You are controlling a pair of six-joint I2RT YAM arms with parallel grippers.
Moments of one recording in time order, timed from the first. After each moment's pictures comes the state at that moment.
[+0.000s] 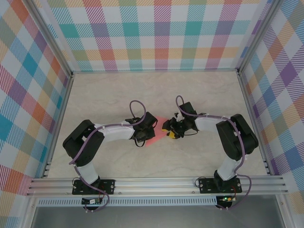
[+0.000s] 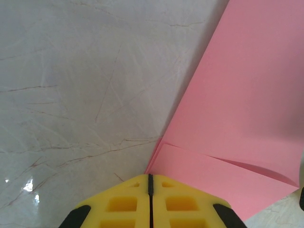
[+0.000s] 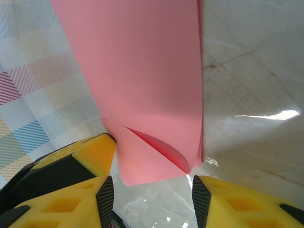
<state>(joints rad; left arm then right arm) -0.79 1.75 0.97 -0.36 -0.08 -1.02 0.48 1.73 0.85 -0.18 -0.66 0.98</state>
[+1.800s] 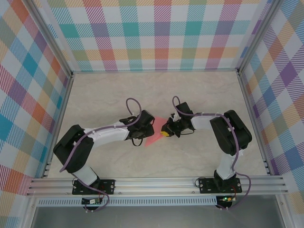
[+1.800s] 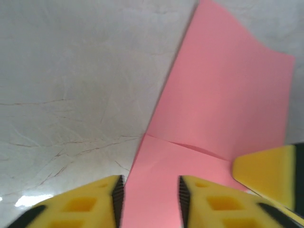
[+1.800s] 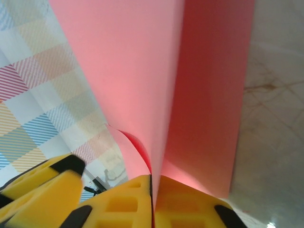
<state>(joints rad) -0.78 1.61 0.94 -0.37 -0.12 -0.98 0.50 1.82 0.89 -0.12 -0.72 1.03</state>
